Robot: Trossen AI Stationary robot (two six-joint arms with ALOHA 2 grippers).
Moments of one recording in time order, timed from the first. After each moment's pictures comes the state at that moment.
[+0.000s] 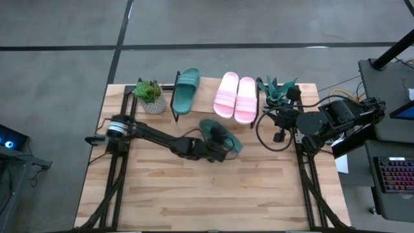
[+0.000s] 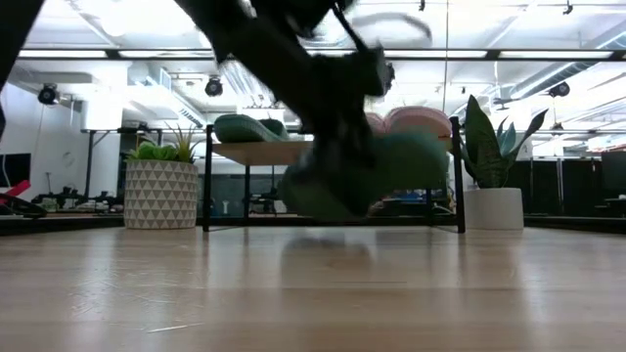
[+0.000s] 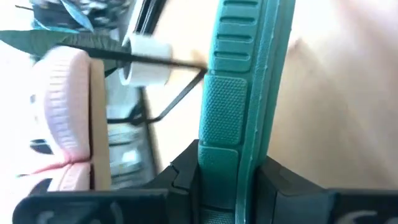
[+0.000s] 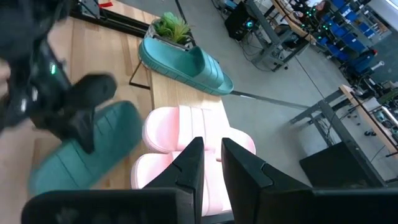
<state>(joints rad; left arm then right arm) -0.16 1.94 1.27 0.06 -0.67 0.84 0.36 1.05 1.40 -1.01 0.83 -0.08</state>
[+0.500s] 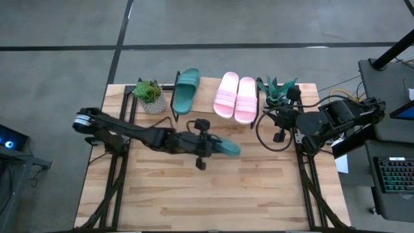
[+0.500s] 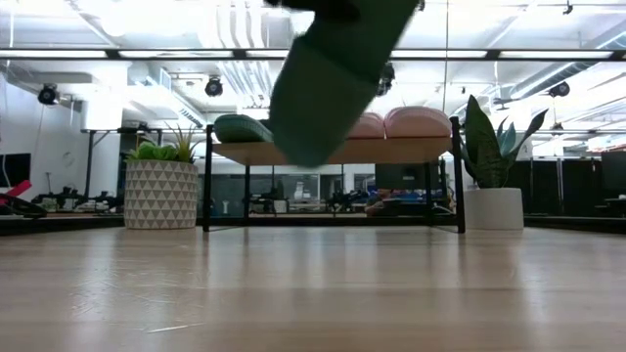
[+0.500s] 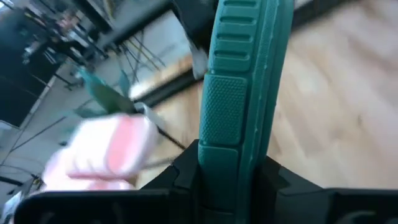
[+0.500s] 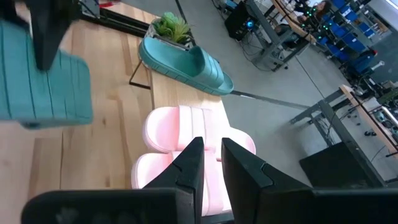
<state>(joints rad) -0.21 1.55 1.24 -0.08 -0.37 0.43 0.36 1.05 1.39 -1.01 0.83 -0.08</state>
